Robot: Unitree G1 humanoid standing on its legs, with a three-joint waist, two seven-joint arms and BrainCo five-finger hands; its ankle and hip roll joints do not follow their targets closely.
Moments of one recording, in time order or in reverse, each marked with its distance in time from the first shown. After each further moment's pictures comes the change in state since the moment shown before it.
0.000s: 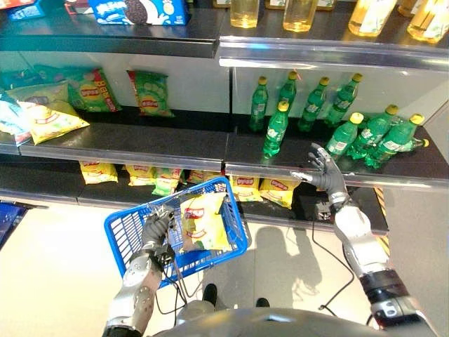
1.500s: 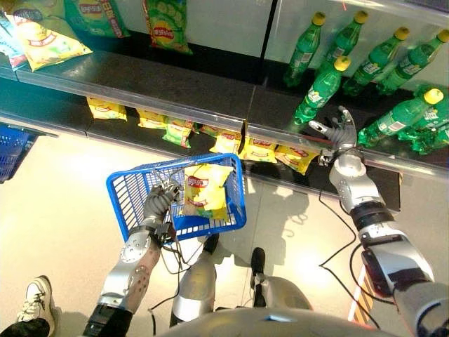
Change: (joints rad) left arm -0.103 0.141 -0.089 -0.127 -0.036 -0.016 0.011; right arm -0.518 -0.049 0.000 0.484 0.218 0.019 -0.216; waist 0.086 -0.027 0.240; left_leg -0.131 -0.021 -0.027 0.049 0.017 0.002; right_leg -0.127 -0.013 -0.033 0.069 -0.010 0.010
